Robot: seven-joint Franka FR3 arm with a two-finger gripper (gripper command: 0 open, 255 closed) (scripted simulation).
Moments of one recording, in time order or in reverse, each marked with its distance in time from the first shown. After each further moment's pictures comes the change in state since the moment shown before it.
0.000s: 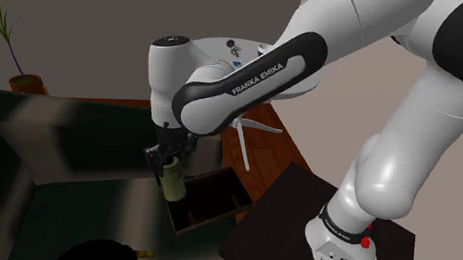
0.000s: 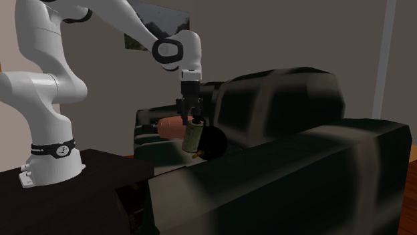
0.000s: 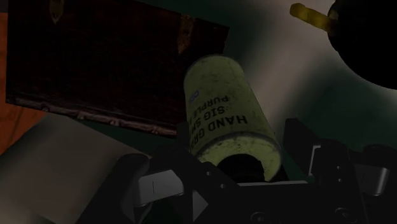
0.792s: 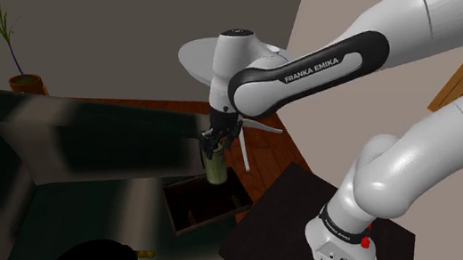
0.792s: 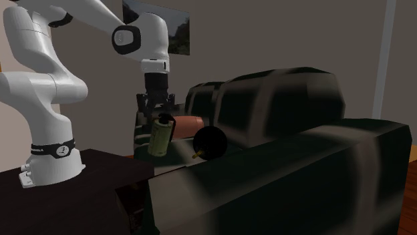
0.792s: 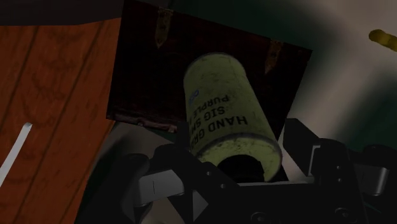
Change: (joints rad) arm -0.052 -0.353 -0.145 -0.315 0.120 -0.031 -0.287
